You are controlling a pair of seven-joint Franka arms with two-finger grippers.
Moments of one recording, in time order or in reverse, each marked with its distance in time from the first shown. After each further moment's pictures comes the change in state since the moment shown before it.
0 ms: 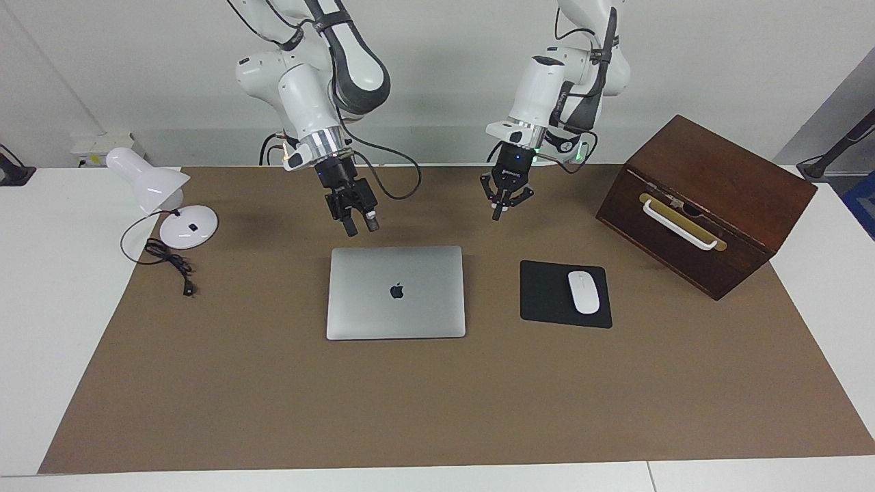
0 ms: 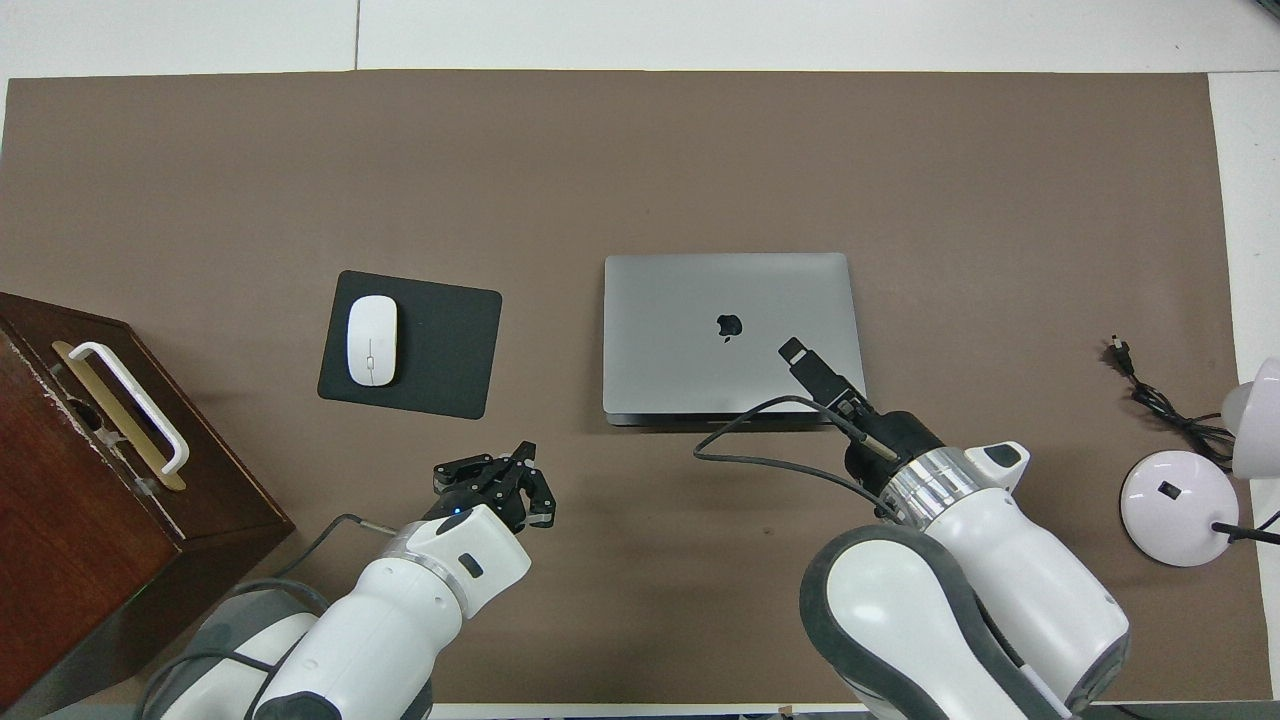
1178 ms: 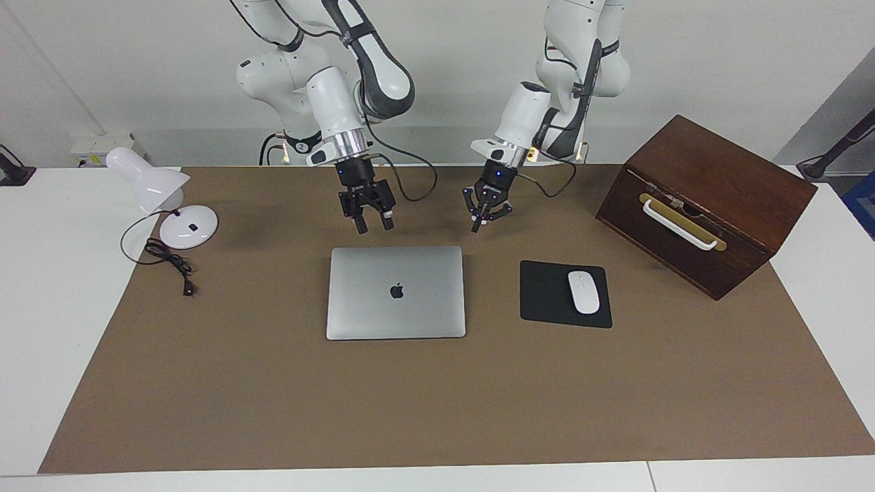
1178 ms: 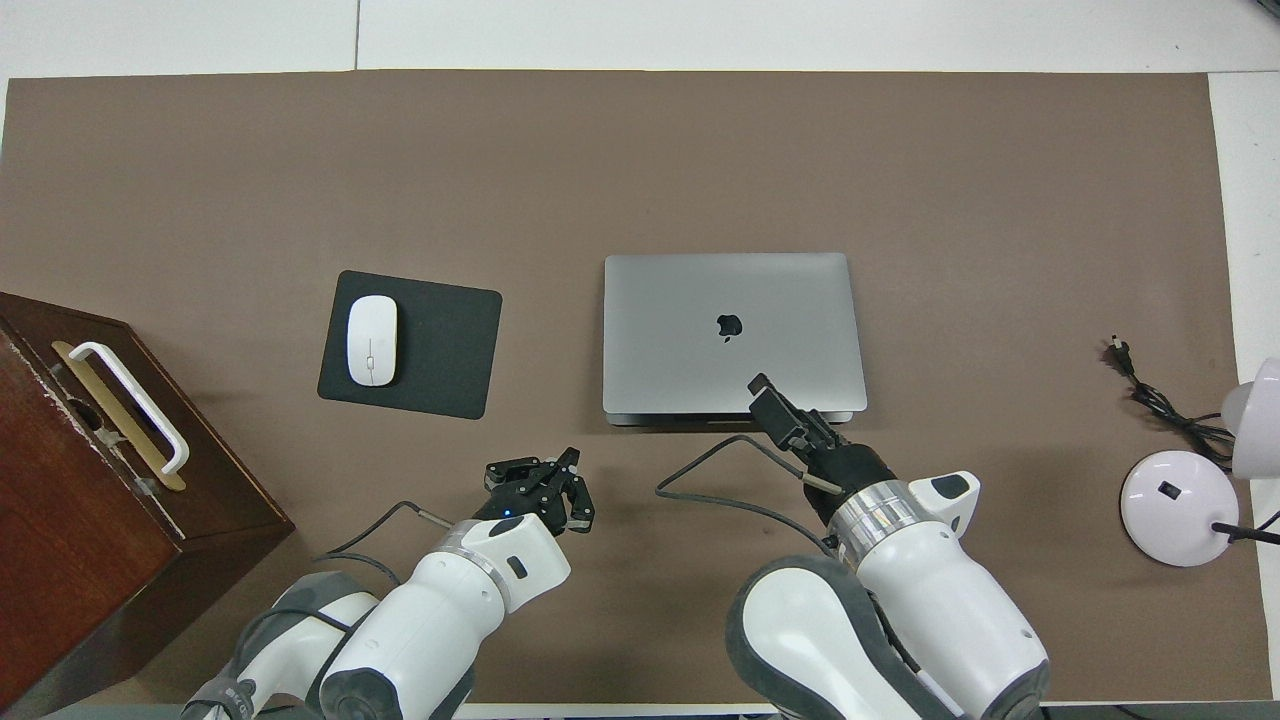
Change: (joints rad) left arm -0.055 0.220 -0.005 -0.001 0.001 0.255 0.061; right arm 0.116 0.075 0.000 -0.008 0.024 0.150 -0.061
